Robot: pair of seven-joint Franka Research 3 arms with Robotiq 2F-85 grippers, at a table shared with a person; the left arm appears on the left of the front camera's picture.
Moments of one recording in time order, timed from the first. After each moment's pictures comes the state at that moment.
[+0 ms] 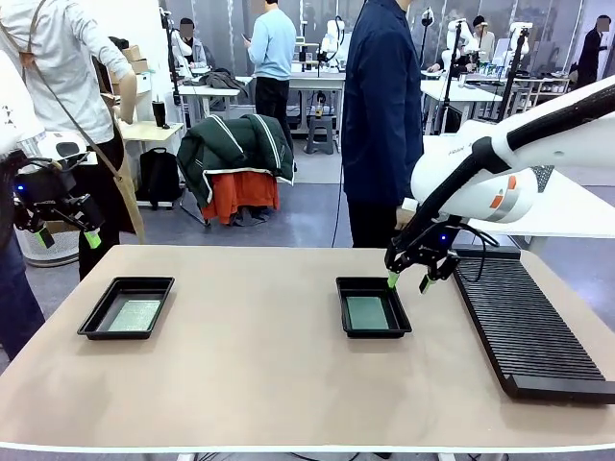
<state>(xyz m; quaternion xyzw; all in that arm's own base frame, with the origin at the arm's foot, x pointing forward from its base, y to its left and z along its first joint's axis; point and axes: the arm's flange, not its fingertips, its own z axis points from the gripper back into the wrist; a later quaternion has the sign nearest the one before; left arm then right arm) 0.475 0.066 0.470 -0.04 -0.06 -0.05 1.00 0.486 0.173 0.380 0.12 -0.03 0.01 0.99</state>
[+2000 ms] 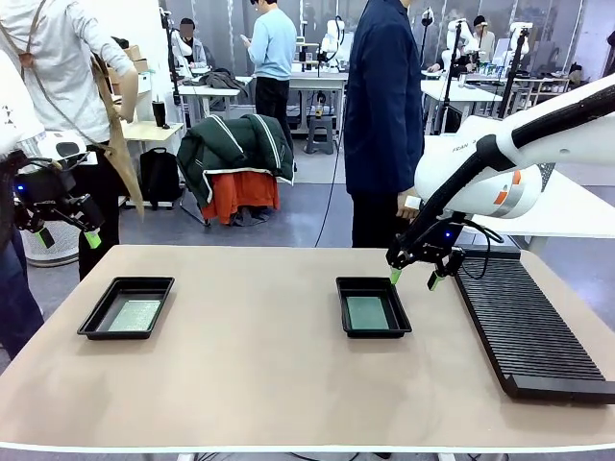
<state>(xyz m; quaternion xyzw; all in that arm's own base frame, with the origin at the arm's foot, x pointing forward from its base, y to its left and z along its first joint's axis) 0.475 0.066 0.470 -0.04 -0.06 -0.05 1.00 0.488 0.170 0.384 0.11 -0.03 0.01 0.99</state>
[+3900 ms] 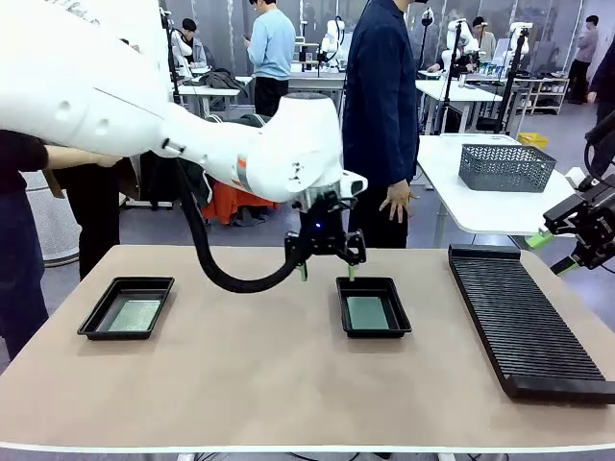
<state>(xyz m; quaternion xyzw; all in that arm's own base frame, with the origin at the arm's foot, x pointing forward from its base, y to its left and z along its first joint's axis) 0.466 -0.420 0.417 -0.06 -0.05 -0.09 0.99 0.425 -0.104 0.453 0.36 -0.01 0.01 0.93</state>
